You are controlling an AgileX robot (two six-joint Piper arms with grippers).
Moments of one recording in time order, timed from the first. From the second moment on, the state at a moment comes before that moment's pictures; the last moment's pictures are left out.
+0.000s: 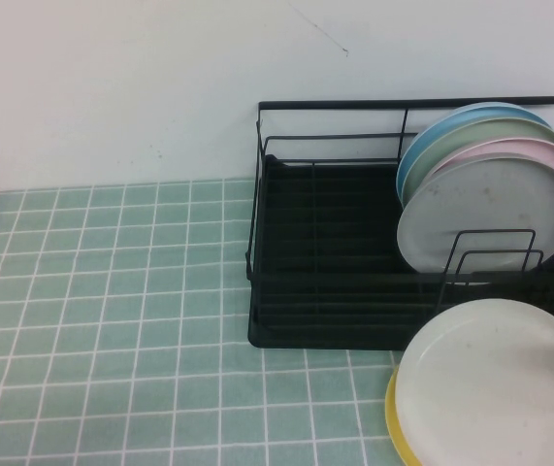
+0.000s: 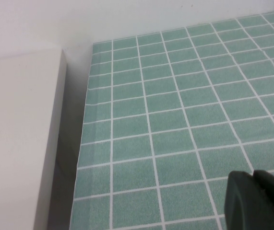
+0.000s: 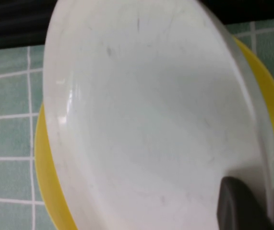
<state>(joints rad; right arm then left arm) -0.03 1.33 -0.51 0.81 0.55 -0.59 -0.03 -0.01 0.02 0.11 0.38 -0.06</state>
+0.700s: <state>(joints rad) -0.03 1.36 -0.51 0.78 0.54 -0.66 -0.03 -0.01 0.02 0.11 0.38 -0.06</state>
